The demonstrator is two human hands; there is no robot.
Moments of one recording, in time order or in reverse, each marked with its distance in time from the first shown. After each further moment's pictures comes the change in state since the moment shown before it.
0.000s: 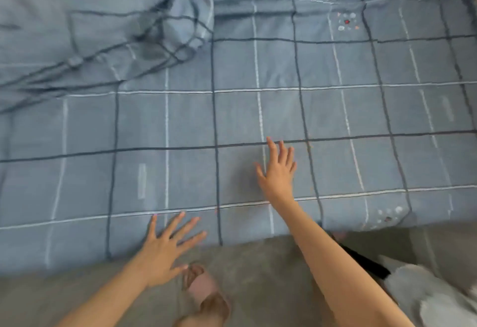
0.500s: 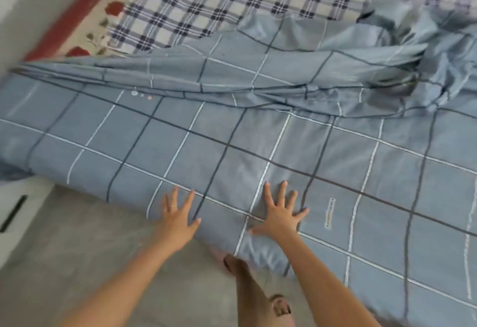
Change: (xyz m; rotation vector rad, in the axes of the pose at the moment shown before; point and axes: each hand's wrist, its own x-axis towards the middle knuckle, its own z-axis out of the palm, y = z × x) left_hand -0.237 -0.249 0.096 -0.847 0.100 -1.070; right_hand -0.119 -0.335 0.242 -0.604 -0.618 -0.283
